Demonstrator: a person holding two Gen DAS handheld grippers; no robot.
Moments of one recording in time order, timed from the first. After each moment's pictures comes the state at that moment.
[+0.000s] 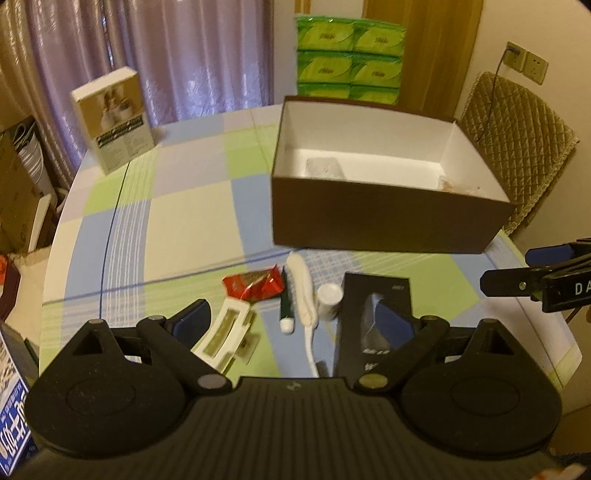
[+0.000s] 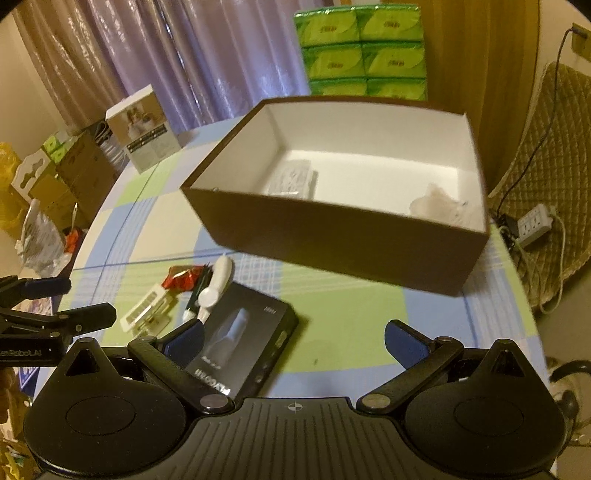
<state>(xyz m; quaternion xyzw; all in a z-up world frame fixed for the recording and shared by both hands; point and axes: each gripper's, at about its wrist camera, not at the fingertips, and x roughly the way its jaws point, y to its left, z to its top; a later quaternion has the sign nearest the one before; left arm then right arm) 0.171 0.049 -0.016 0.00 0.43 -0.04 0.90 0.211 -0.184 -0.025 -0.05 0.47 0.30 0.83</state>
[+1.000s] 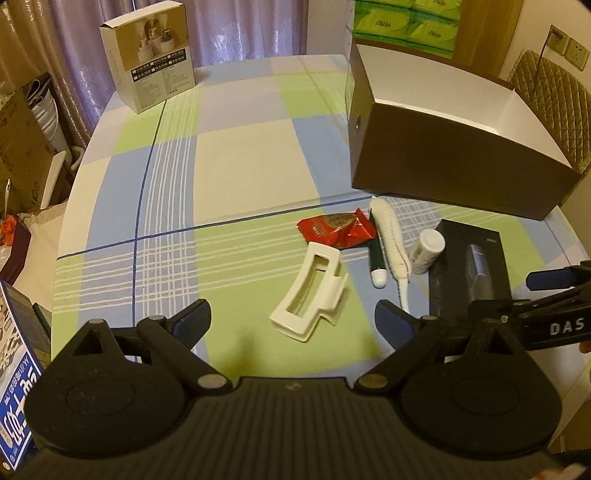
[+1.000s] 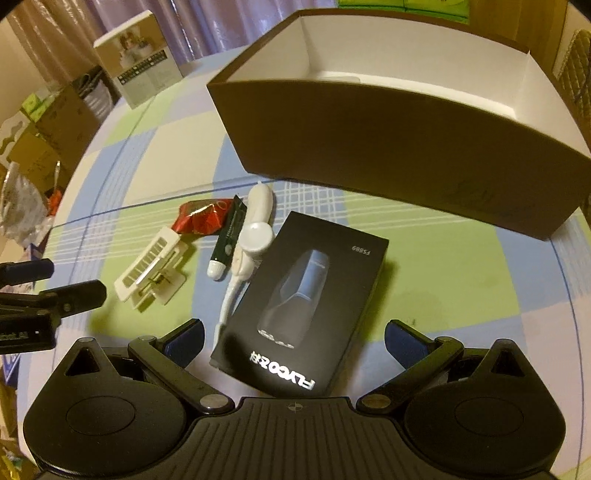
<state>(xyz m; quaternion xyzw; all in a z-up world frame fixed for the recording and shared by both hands) 0.183 0.129 -0.076 0.00 0.49 -0.02 0.87 0.191 -0.092 -0.110 -0.07 0.53 0.26 0.80</state>
